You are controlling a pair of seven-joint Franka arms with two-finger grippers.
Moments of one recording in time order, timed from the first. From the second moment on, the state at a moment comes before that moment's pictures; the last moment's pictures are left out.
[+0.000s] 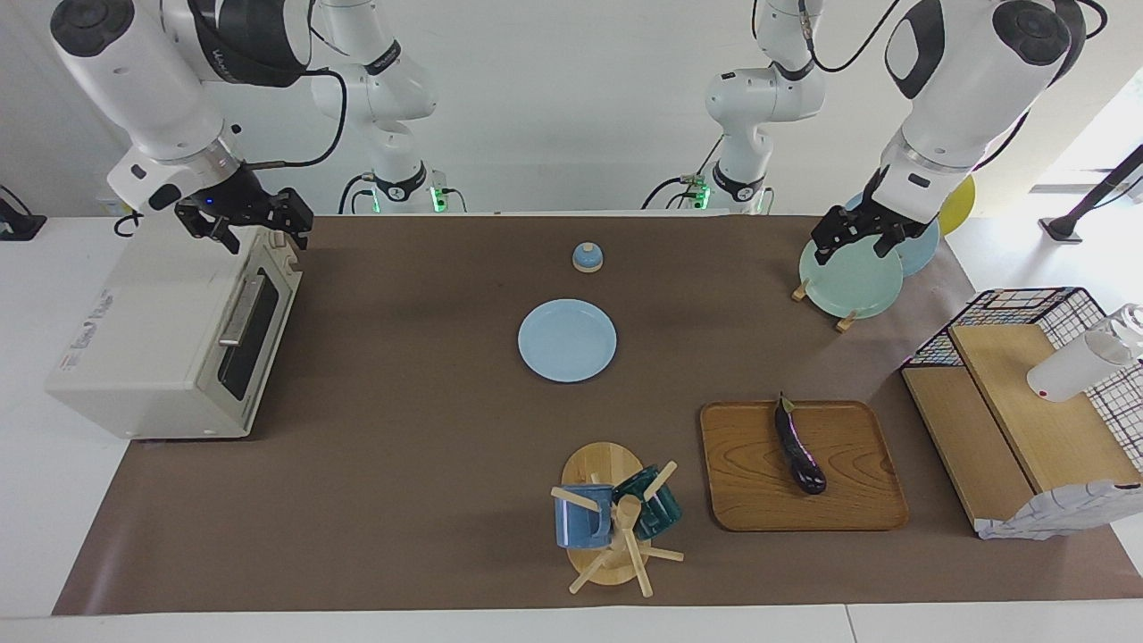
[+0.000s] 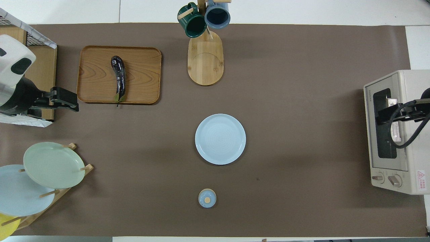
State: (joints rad) left arm -0.02 0.00 -0.12 -1.64 -0.03 1.56 -0.21; right arm -0.02 -0.04 -0.05 -1.70 -0.02 1.53 -0.12
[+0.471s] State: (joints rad) left arm -0.02 0.00 -0.12 -1.64 -0.03 1.57 -0.21; right arm -0.02 -0.04 -0.05 -1.70 -0.02 1.53 -0.12
